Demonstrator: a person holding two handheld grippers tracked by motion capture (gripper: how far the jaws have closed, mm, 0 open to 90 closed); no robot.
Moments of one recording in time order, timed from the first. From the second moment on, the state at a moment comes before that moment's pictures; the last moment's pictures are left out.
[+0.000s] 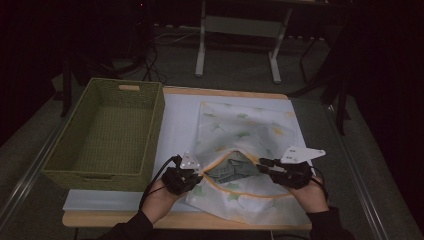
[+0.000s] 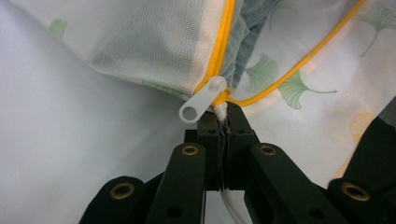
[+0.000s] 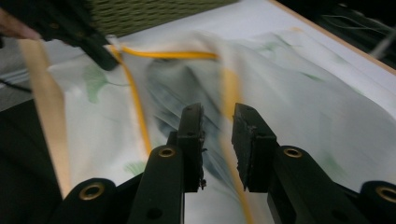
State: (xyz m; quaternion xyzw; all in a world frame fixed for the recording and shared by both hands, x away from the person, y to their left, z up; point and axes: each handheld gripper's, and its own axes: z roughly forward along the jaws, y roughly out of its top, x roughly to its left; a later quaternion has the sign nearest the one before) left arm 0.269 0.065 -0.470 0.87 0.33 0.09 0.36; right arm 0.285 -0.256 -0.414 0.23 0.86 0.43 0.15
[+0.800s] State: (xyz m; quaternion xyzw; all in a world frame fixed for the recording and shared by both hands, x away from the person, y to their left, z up) left arm 0.284 0.080 -0.488 0.86 0.36 0.04 0.36; right arm 0.278 -0.196 -0.435 0.17 0.90 0.39 0.11
